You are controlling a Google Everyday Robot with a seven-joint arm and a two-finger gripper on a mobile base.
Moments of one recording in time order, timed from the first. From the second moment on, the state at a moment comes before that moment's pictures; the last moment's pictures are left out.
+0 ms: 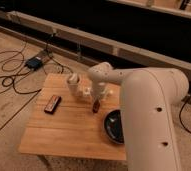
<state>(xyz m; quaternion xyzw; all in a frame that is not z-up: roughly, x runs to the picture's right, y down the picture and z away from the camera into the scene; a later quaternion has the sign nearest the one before) 0.020 0.099 0.890 -0.24 0.27 0.74 0.57</state>
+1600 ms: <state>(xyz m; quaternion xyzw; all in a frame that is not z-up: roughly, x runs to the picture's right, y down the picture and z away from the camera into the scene) 0.103 0.182 0.764 -0.21 0.32 0.79 0.47</state>
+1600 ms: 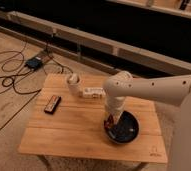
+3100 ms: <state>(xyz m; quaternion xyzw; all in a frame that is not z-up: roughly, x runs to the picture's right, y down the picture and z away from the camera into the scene) 0.151 0.186 0.798 -0.19 0.36 0.80 0.45</state>
